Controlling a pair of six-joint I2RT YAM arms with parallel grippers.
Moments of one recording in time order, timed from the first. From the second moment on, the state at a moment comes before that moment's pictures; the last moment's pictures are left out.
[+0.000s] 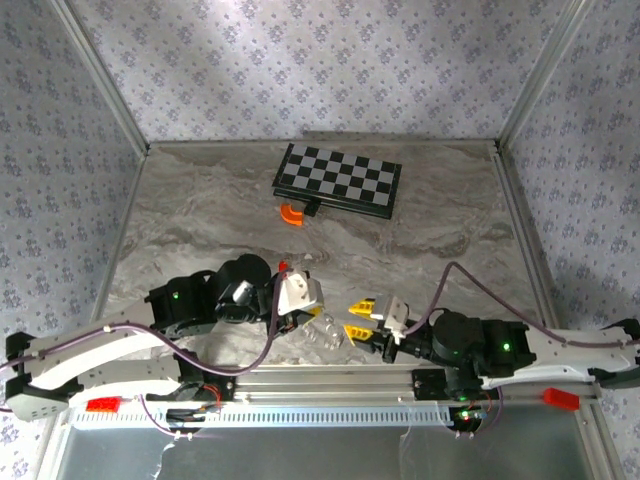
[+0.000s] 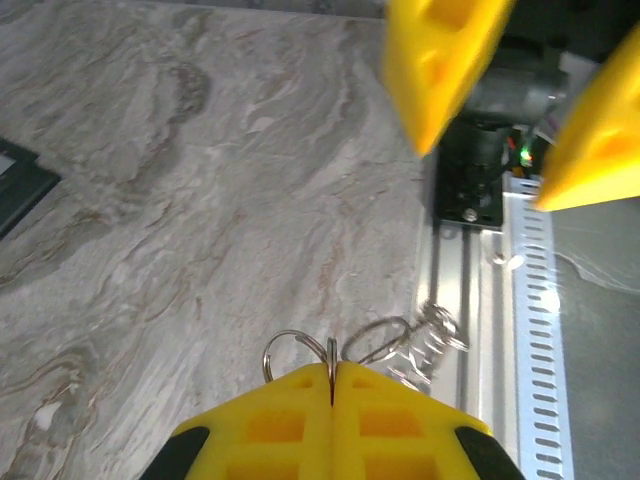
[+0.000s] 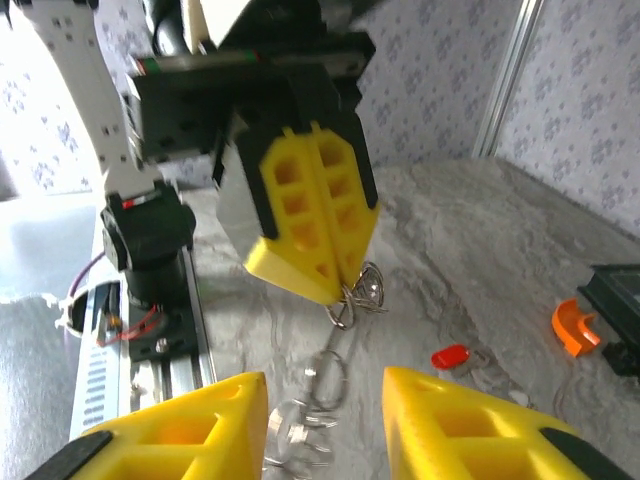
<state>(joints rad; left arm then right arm) -1.22 0.92 0.99 -0.64 0.15 0.13 1.55 0.52 0.62 -0.30 0.35 -0.01</state>
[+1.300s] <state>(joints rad) -1.28 0.97 1.00 -0.69 0.19 0.22 1.26 0.72 0.66 -0.30 -0.16 0.02</state>
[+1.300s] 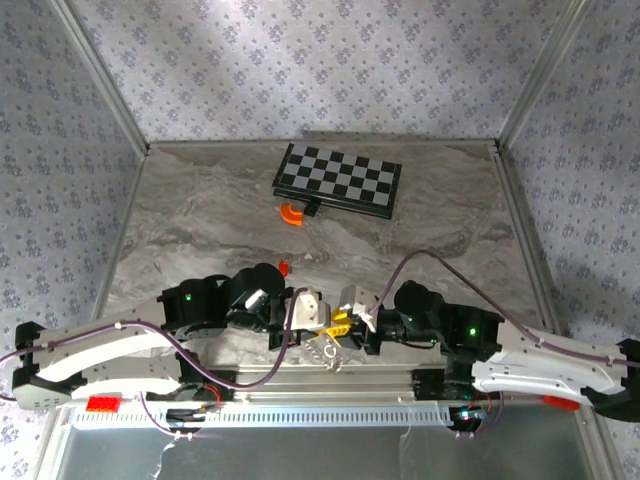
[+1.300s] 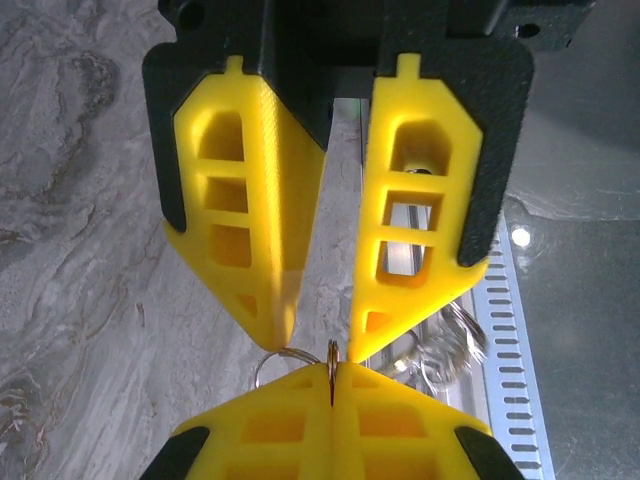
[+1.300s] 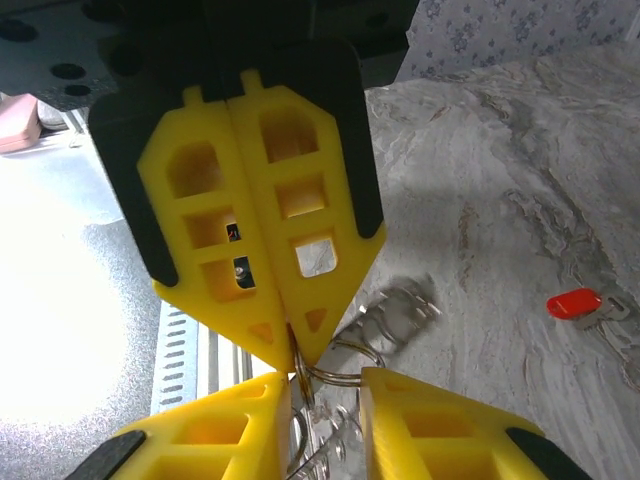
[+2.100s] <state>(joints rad) -1.28 0.97 1.00 -0.68 0.19 0.22 1.27 0.62 0.60 -0.31 -0.19 0.07</state>
